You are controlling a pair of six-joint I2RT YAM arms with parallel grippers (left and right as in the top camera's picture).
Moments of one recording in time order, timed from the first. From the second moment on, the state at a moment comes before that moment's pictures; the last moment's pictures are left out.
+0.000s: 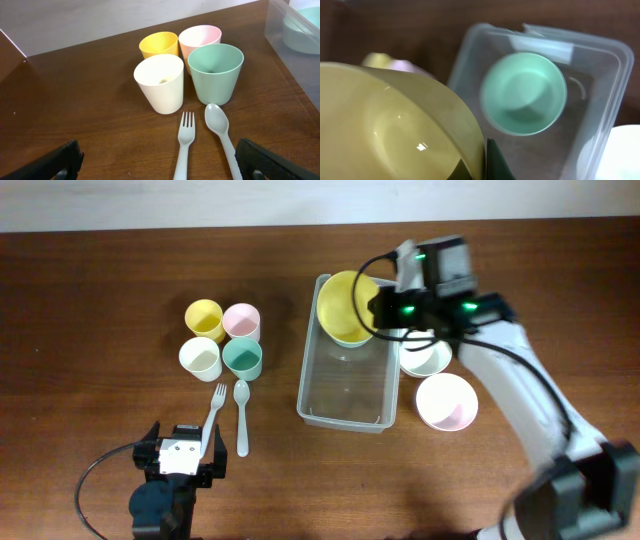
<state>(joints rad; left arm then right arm) 0.01 0.01 0.14 -0.43 -0.03 0.21 0.27 1.69 1.43 -0.61 -0.33 0.32</state>
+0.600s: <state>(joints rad) 0.01 0.01 0.14 -0.43 -0.03 0.21 0.23 2.05 1.67 -0.58 -0.19 0.32</state>
